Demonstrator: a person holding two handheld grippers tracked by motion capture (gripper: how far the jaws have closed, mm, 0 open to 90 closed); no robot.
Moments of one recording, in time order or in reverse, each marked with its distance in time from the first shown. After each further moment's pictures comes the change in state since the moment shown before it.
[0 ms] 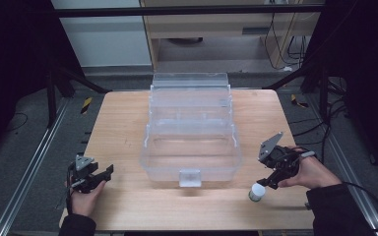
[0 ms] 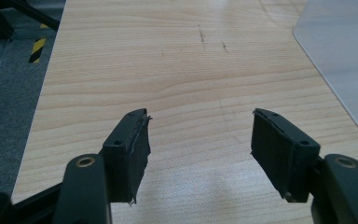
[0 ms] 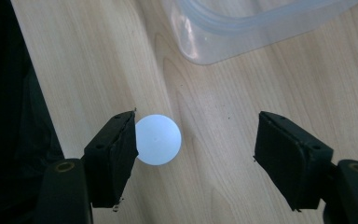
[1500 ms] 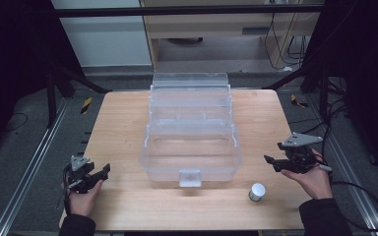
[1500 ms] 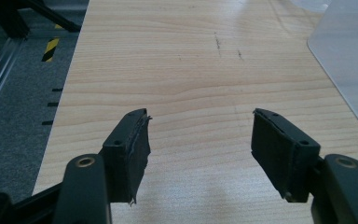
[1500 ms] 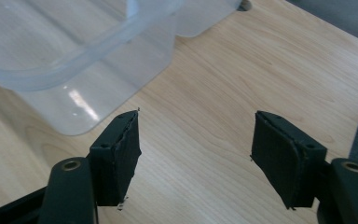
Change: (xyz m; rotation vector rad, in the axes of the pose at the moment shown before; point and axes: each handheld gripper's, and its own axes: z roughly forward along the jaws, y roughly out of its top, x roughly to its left) left arm 0.006 -0.001 -0.004 -0.022 0.038 -0.043; right arm -0.024 -0.058 0.013 -0.408 -0.366 0.413
